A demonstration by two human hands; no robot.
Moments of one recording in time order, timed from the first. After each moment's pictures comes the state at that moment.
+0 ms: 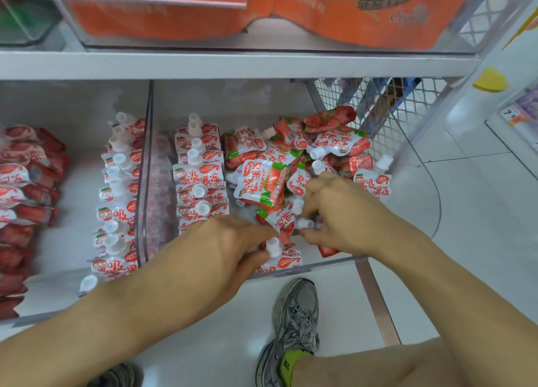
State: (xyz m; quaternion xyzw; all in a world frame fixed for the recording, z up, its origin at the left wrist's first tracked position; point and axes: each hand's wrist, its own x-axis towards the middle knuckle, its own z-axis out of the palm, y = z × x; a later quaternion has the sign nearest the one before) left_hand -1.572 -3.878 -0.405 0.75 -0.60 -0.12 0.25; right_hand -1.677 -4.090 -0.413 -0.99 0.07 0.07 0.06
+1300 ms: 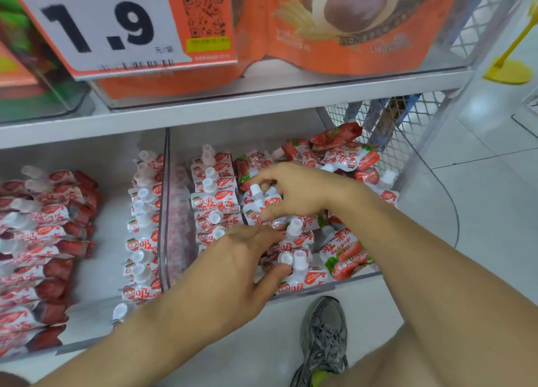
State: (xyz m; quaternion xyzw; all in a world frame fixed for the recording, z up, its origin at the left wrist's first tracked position) left_hand -1.573 -3.883 -0.400 0.79 -0.56 -0.13 0.22; right_hand -1.585 -4.093 -0.406 -0.94 0.09 0.13 0.29
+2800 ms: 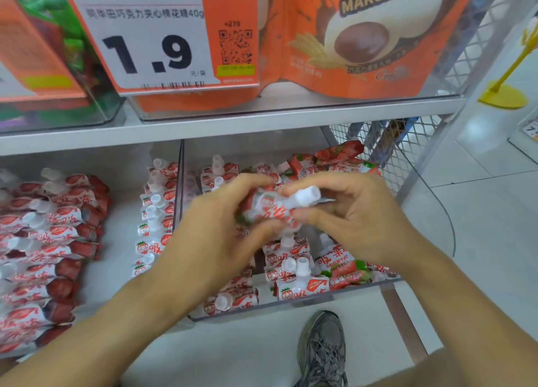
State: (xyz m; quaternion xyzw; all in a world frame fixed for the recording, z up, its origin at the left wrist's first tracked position) left_hand -1.550 -3.888 -0.357 0.80 -0.47 -0.06 0.37; right_hand -1.670 -4.065 -0.361 -0.81 0.06 -0.16 0.56
